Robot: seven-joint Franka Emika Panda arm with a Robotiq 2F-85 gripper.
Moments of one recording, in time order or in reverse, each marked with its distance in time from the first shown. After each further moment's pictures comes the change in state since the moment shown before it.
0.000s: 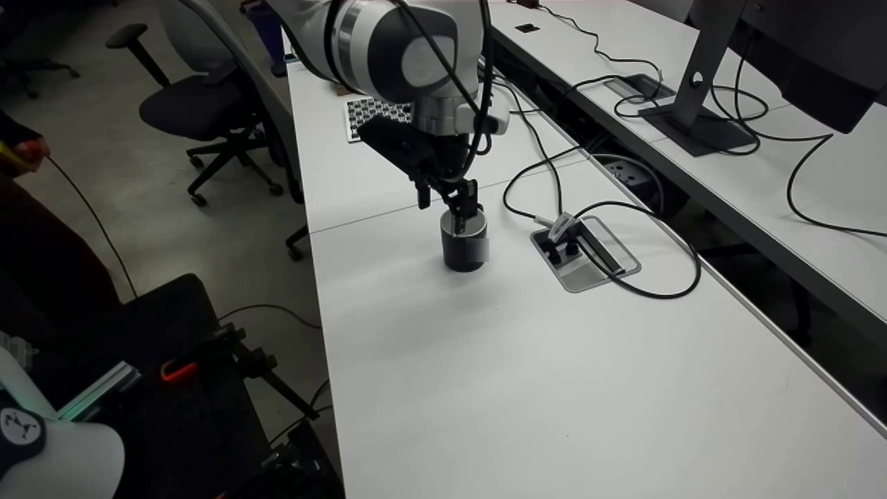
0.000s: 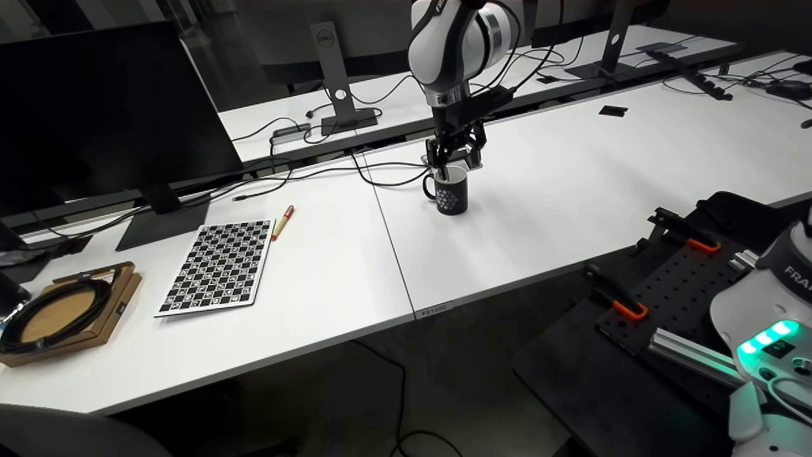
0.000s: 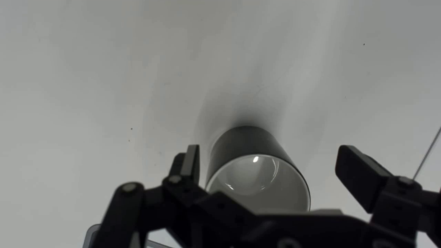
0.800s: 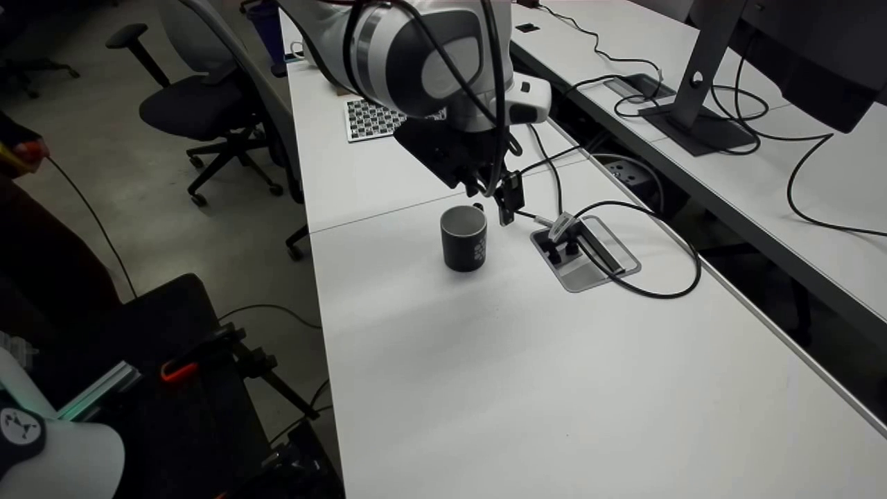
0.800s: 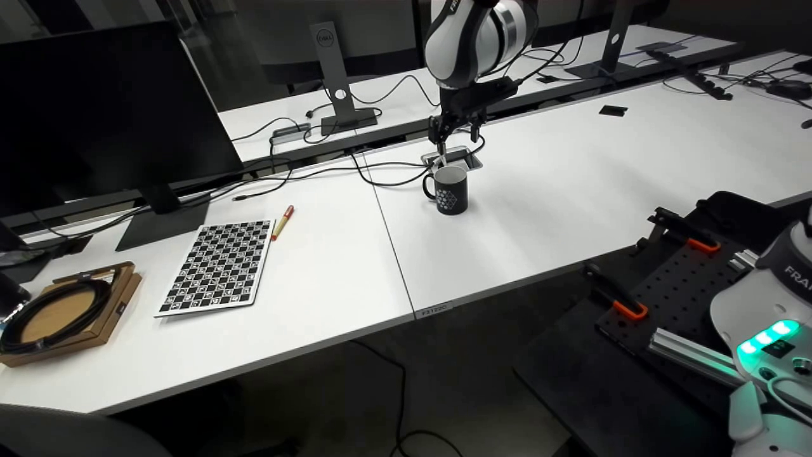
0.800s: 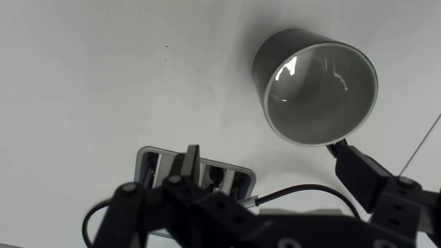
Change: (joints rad) arm 0.008 0.001 -0.092 -0.002 0.002 0.243 0.026
